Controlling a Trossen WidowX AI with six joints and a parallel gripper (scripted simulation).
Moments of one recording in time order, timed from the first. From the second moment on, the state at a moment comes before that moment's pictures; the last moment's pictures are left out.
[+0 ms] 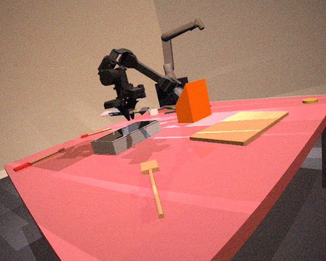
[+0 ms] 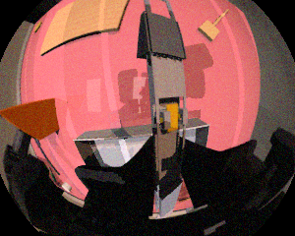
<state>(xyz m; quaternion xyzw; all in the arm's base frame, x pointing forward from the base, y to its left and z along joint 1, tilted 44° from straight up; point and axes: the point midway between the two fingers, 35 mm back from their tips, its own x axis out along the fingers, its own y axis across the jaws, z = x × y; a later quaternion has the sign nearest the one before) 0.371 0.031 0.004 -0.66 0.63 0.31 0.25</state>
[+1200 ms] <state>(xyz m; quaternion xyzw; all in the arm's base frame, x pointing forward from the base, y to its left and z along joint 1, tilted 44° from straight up) 0.318 0.198 -0.089 -0.52 0.70 0.06 0.47</state>
